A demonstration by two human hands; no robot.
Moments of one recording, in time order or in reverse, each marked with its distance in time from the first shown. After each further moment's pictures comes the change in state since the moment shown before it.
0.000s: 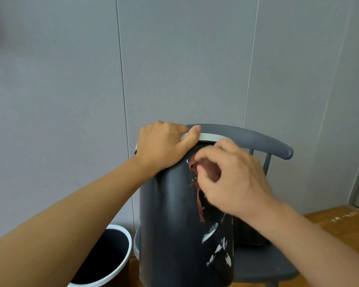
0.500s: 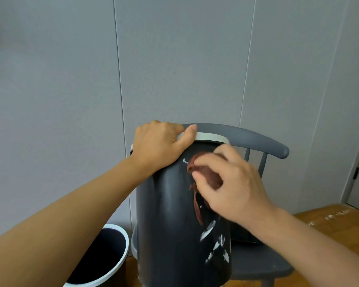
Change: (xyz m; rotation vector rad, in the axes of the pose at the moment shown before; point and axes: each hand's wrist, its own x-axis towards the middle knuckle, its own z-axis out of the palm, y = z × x) left_hand -0.003 -0.001 -0.004 -0.004 -0.011 -0.017; right_hand -0.016 0.008 0.004 0.025 0.025 -0.059
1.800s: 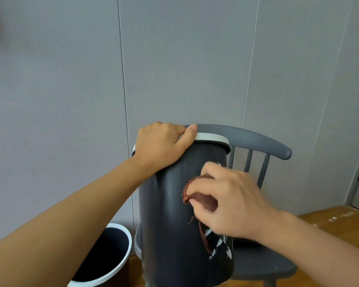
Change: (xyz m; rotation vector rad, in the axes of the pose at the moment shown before) left_hand 0.000 -0.001 -0.004 -0.036 -0.041 -0.024; right_hand -0.008 -0.010 -0.008 0.009 -0.293 -0.188
